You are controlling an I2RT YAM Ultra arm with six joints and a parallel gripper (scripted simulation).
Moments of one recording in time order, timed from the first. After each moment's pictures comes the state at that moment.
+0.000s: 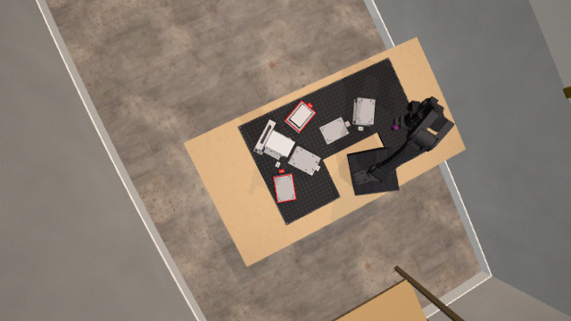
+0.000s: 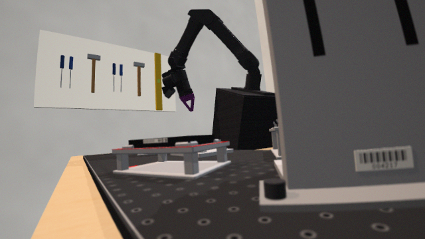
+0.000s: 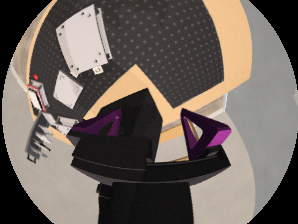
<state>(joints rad) -1.03 2.41 1.34 -0.92 -0.04 -0.50</state>
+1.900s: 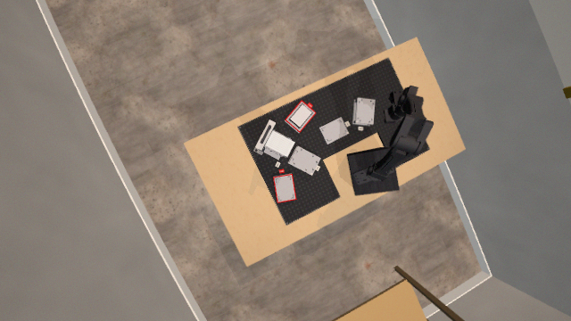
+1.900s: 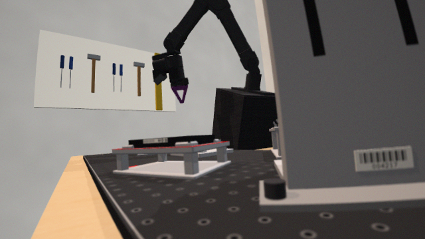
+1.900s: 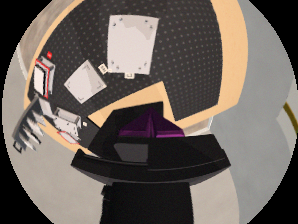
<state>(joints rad) -0.76 2.17 1.21 -0.87 -0.15 -0.46</state>
